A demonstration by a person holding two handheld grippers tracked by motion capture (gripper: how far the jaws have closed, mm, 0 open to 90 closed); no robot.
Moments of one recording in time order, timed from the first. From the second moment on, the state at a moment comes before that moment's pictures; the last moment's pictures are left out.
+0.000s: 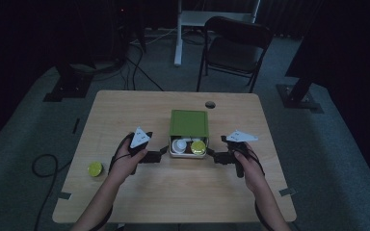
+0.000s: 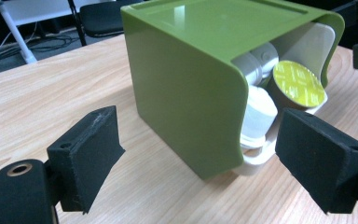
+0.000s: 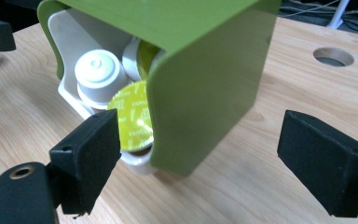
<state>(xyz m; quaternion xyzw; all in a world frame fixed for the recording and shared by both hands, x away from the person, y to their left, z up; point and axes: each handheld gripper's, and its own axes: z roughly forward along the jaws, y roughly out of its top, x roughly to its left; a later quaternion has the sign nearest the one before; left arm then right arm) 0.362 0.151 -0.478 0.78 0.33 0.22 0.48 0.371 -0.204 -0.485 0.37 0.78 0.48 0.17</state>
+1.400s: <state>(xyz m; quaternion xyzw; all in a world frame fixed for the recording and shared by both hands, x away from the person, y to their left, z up) 0.313 0.189 -0.531 0.82 0.35 0.17 0.41 0.304 -0.295 -0.530 0.45 0.76 0.42 0.19</state>
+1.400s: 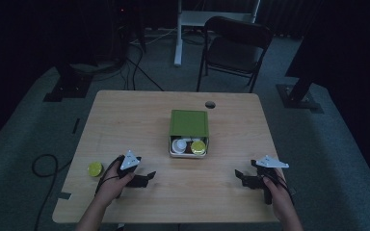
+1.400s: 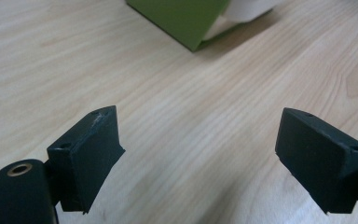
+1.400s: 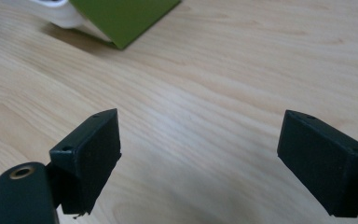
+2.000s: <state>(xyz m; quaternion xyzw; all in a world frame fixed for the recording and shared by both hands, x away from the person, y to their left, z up) 0.294 0.202 -0.539 0.84 0.36 0.16 0.38 0.282 -0.323 -0.543 0.49 0.75 0.39 0.20</state>
